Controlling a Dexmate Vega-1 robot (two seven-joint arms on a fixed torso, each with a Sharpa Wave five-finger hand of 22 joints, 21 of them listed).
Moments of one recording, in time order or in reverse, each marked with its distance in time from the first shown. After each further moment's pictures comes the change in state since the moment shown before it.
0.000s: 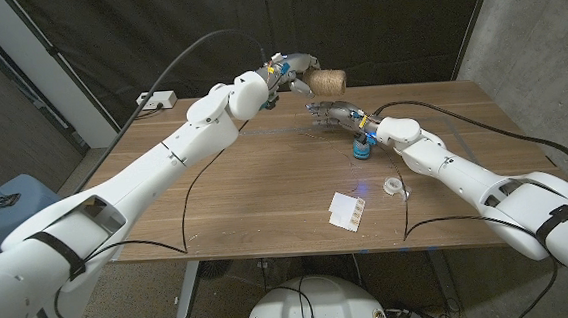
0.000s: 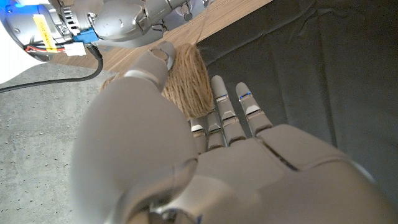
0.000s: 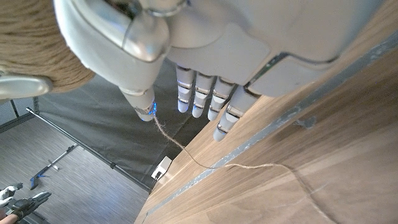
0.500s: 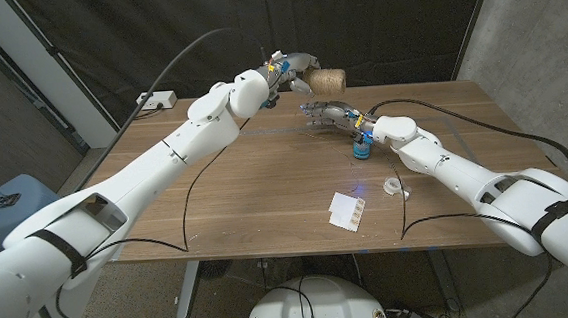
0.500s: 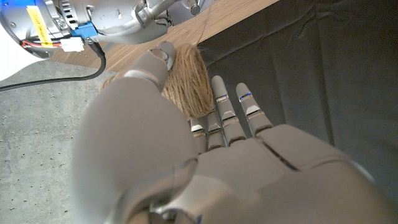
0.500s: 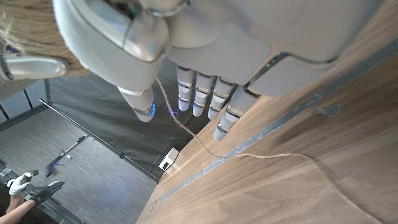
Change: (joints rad) left arm -0.011 -0.006 0.004 0.002 -0.016 0.019 -0.010; left_hand 0.000 0.000 0.000 0.000 0.004 0.001 0.001 0.000 0.000 0.000 0.000 -0.002 0.003 -0.004 0.004 0.000 0.005 -0.005 -0.002 0.000 0.000; right arm 0.014 0.017 -0.013 0.023 -0.003 0.026 0.044; right_hand 0.004 -0.004 -0.004 -0.004 0.000 -0.018 0.004 -0.006 0.005 -0.017 -0.004 -0.008 0.005 -0.011 0.000 -0.005 0.005 -0.007 0.000 -0.007 0.000
